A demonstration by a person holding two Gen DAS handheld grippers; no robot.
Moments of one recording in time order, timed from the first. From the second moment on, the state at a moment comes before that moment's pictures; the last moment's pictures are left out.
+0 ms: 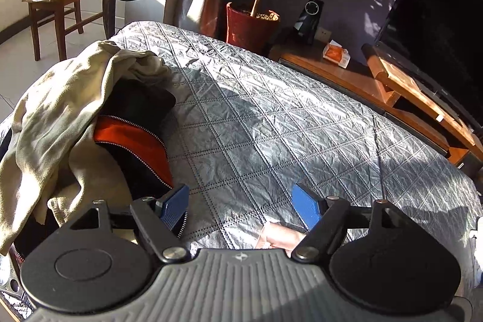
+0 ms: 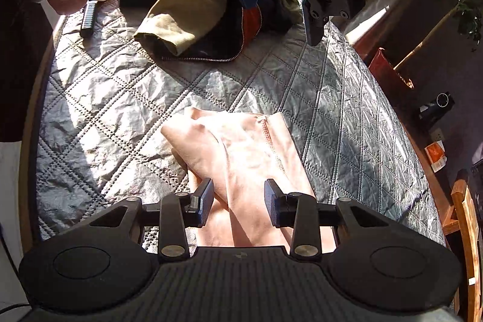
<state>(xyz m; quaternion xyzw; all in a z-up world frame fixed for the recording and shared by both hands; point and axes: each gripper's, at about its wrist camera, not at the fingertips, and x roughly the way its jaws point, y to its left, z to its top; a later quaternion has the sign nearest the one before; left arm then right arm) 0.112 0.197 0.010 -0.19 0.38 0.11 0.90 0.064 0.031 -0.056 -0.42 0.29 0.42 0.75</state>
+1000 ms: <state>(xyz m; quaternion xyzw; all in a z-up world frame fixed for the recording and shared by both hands) 0.113 0.223 0.005 -0.33 0.37 0.09 0.86 0.084 0.011 -0.065 -0.05 0.40 0.35 0.85</state>
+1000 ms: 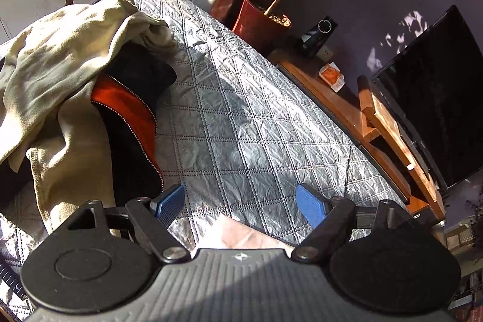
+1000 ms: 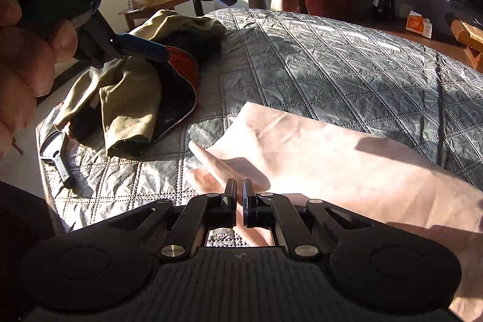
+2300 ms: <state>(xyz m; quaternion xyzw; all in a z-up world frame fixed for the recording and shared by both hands) 0.062 -0.076 -0.062 0.11 0.49 -0.22 0.84 0.035 -0.216 -0.073 -0.41 0.36 0.20 0.82</state>
